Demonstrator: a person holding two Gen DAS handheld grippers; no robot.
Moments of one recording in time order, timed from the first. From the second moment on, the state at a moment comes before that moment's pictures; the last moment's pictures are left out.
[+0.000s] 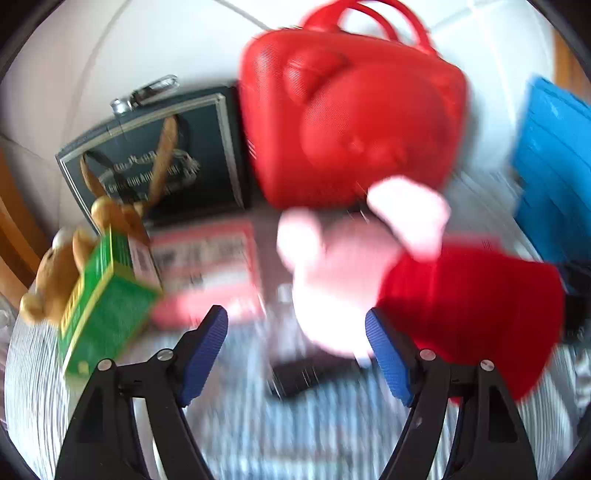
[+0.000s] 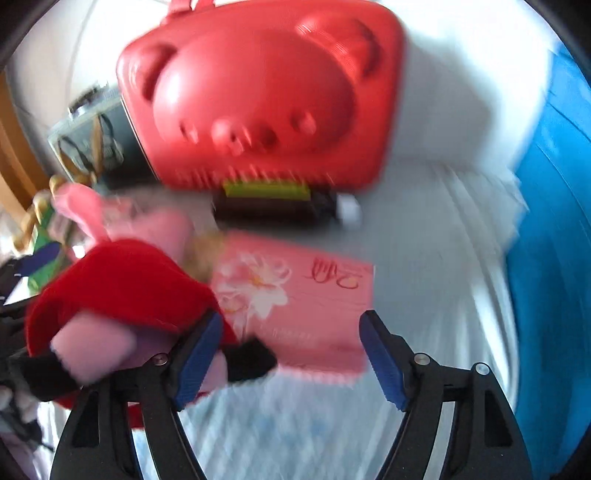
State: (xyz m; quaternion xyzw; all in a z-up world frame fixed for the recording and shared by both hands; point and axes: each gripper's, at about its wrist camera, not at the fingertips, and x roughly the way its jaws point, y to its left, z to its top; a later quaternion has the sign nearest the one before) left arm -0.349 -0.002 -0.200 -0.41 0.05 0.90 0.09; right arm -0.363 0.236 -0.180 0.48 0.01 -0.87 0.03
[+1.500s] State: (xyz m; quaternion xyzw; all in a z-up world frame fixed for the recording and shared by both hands) left arm -0.262 -0.034 -0.196 -0.48 0.06 0.87 0.06; right arm -0.256 0.171 -0.169 0.48 0.01 -0.86 0.18
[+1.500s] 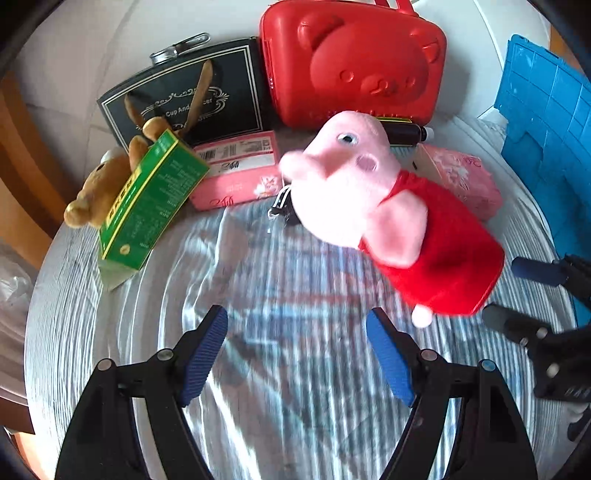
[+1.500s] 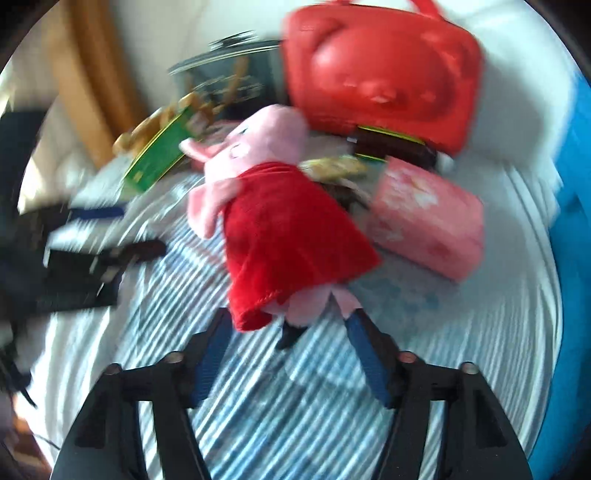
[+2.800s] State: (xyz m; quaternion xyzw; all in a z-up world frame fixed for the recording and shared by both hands) left arm -0.302 0.001 -0.229 -0.49 0.04 0.86 0.12; right arm -0.324 0.192 -0.187 0.51 -0.08 -0.84 0.16
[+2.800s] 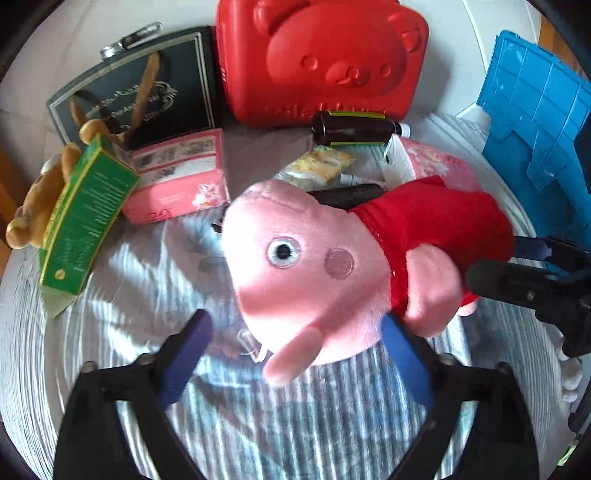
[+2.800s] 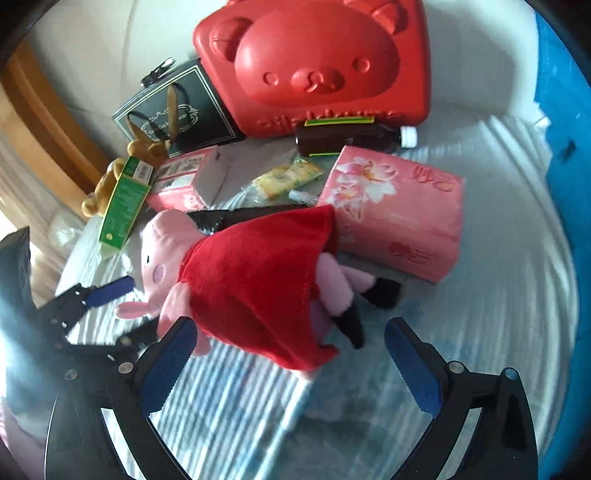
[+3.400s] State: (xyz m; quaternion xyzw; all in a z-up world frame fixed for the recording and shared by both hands) left arm -0.306 0.013 -0.230 -0.47 0.04 0.87 0.16; right arm -0.333 0.176 -0.190 0.51 -0.05 -0.84 0.17
